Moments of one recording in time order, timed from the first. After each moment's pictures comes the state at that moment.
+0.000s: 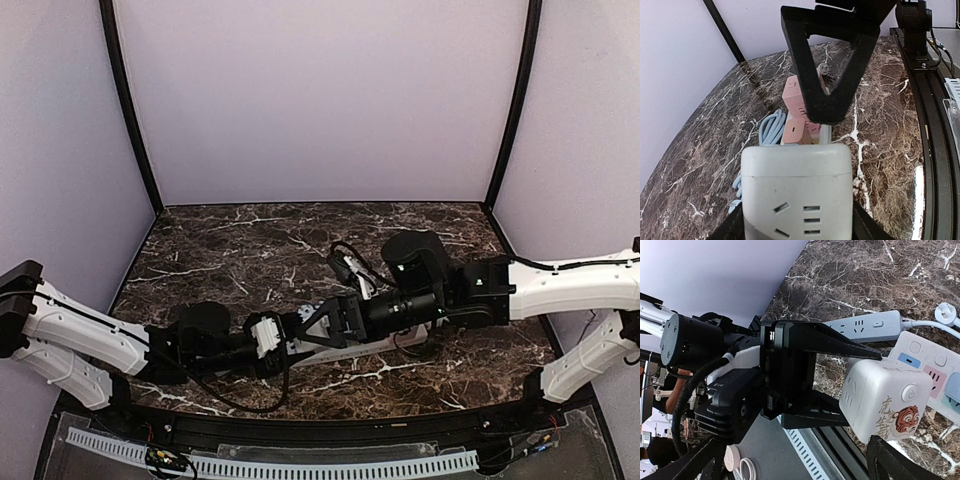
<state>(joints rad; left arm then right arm) -1.20 1.34 0.45 0.58 -0.10 0.31 1.21 1.36 0.99 -0.16 -0.26 0.83</state>
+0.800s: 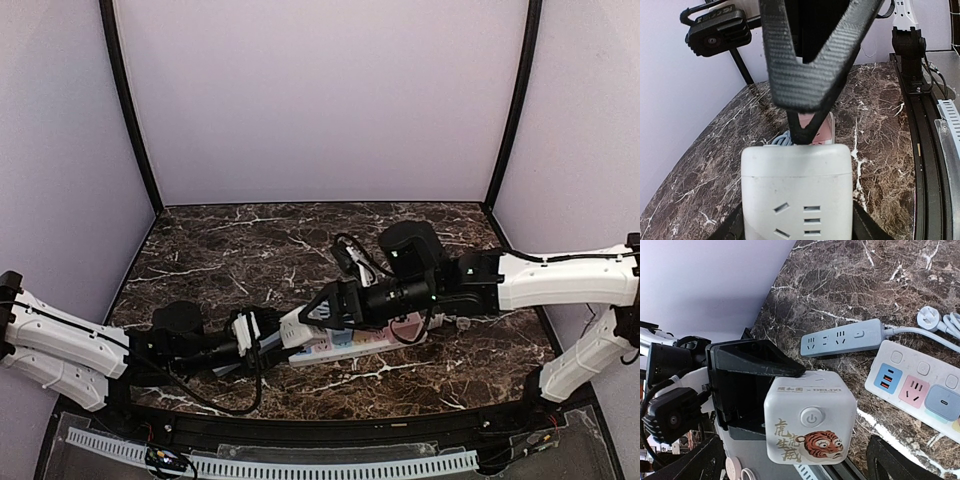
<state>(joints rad) -1.20 1.18 0.36 0.63 -0.08 0.32 1.13 1.41 1.01 -0.16 -0.30 0.85</state>
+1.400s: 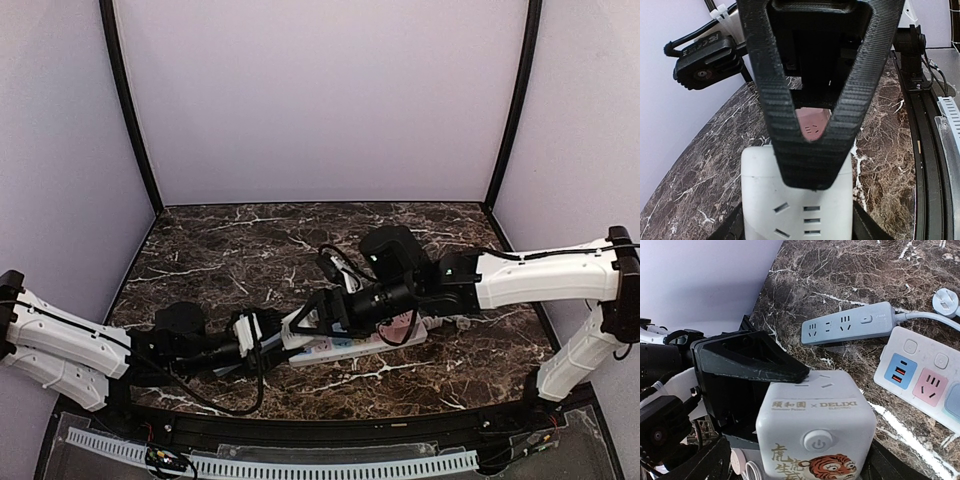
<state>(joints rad) -1.20 1.19 0.36 0.63 -0.08 0.32 1.13 1.51 1.06 -0.16 -0.38 0.87</state>
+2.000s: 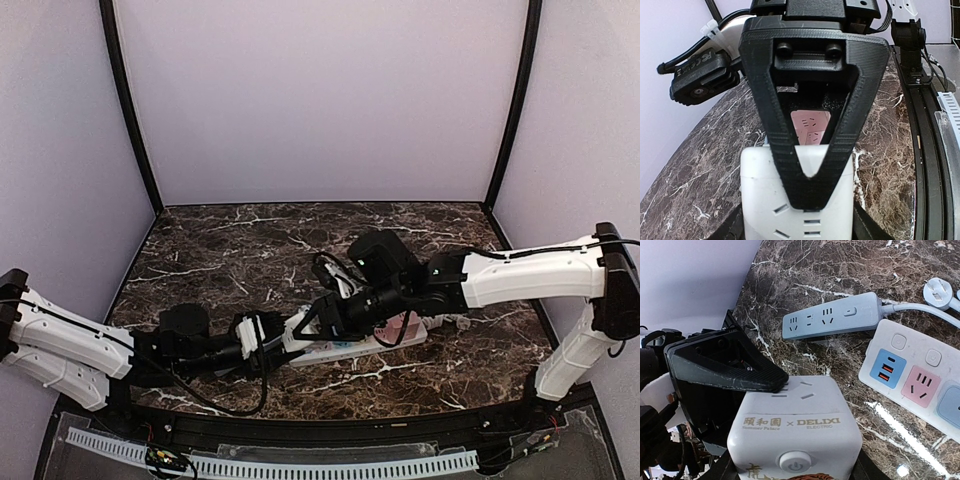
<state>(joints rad) -1.20 1.22 0.36 0.63 -0.10 0.32 1.12 1.58 1.09 -0.21 -0.38 0.84</state>
